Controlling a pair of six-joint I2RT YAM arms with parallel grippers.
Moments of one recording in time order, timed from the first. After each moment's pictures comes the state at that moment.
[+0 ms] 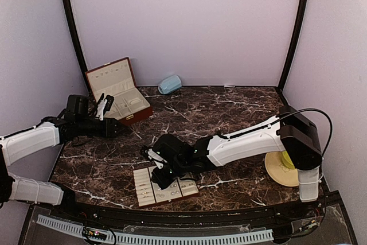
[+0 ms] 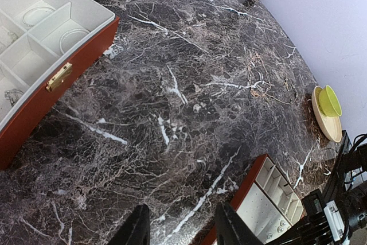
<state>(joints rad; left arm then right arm) -0.27 1.13 0.65 -0.19 0.49 -0.22 1.27 2.06 1.40 -0.21 -0.13 0.39</state>
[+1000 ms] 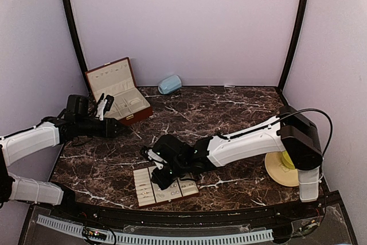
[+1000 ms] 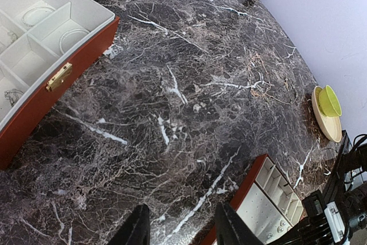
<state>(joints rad) -0.27 1.13 0.65 -0.19 0.49 -0.22 1.28 2.06 1.40 -0.21 -0.13 0.39</state>
